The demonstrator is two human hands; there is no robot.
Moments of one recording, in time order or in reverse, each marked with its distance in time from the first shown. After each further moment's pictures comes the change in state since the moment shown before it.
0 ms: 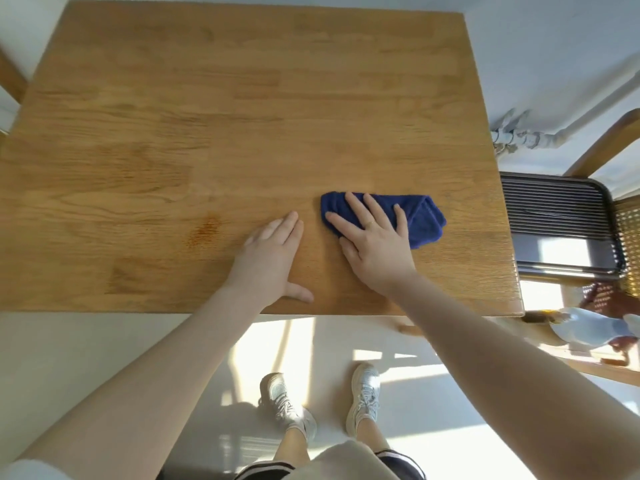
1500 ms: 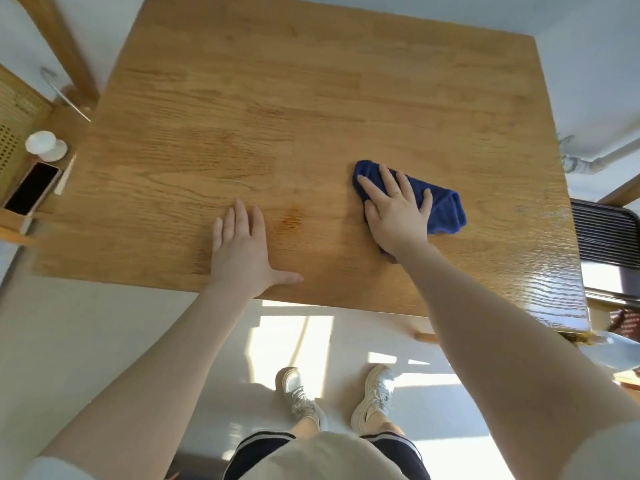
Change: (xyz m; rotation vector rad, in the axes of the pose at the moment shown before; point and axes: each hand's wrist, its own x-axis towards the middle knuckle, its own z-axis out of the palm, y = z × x) left_hand -0.047 -0.122 0.021 -0.102 0.015 -0.409; right_hand 0.077 -0.080 0.006 0.021 -0.089 0.223
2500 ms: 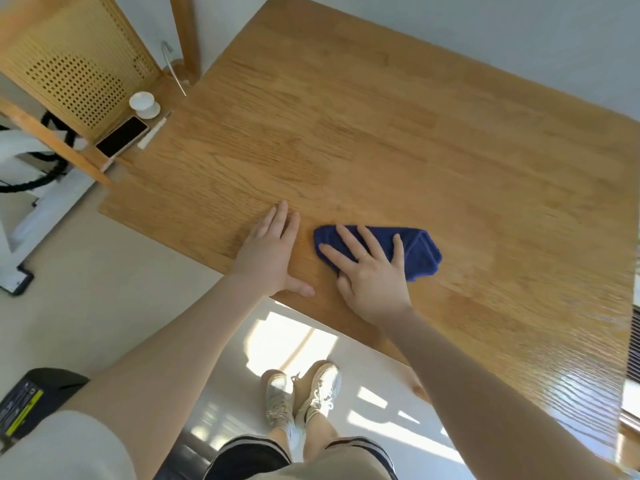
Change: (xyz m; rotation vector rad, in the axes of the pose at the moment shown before) left_hand -0.004 0.000 0.002 -0.145 -0.010 -0.043; right_hand -0.029 -0.040 0.012 -0.181 -0.124 -0.643
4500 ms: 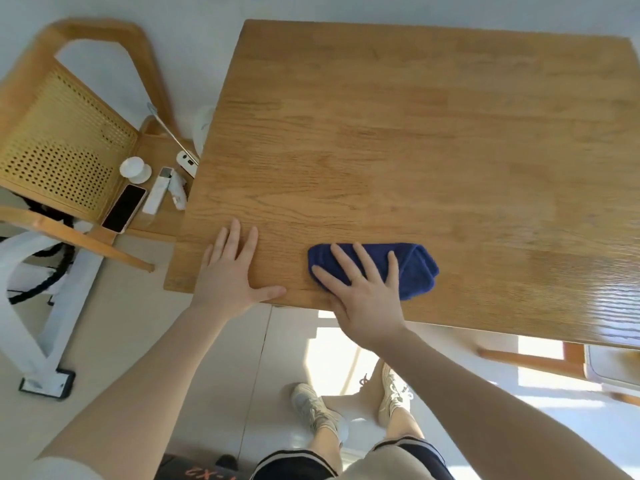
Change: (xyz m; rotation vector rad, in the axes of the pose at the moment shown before) left_hand 0.005 -0.174 -0.022 0.101 0.015 0.037; right_hand 0.039 -0.142 0.031 0.066 0.179 0.250
